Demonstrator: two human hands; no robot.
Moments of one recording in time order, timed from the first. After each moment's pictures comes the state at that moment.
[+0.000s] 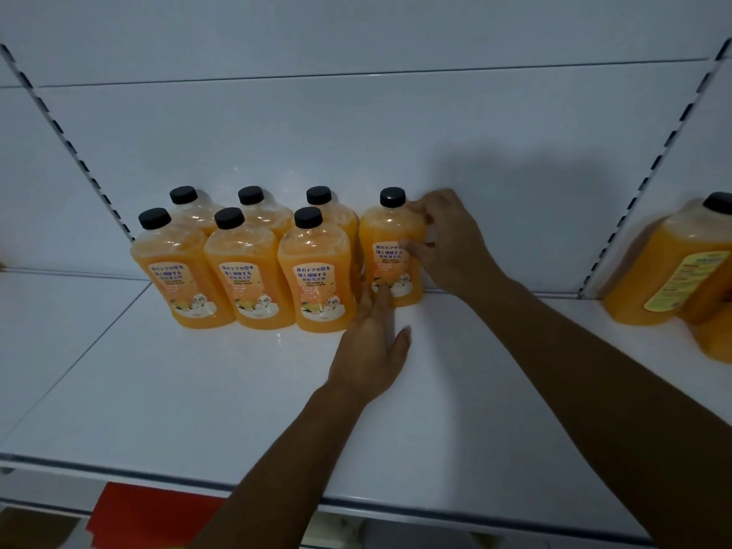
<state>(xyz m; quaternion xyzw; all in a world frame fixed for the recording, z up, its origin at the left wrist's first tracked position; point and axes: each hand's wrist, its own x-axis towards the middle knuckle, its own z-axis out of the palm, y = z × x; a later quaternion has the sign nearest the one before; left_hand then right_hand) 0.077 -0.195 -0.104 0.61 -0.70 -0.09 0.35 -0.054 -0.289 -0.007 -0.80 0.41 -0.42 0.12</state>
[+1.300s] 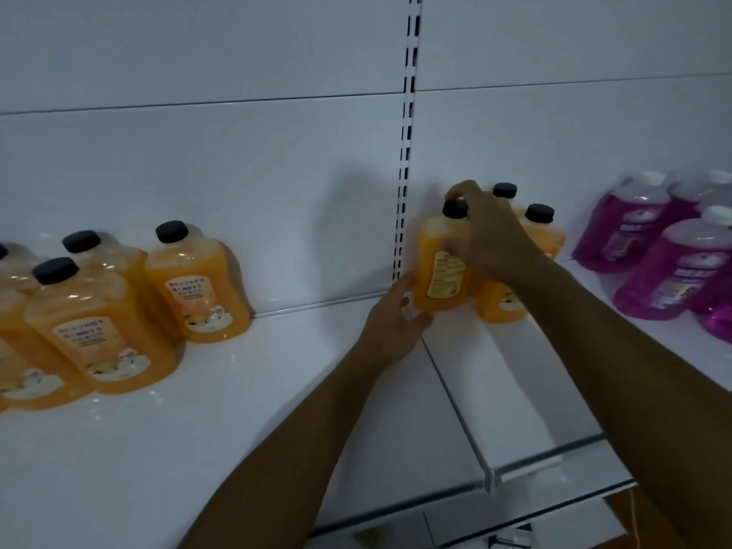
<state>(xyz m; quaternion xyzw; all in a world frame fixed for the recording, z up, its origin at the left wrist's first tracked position) -0.162 -0.249 -0.075 0.45 -0.71 -0.43 0.34 -0.314 -0.244 0.042 -0.69 0.65 -0.32 0.04</state>
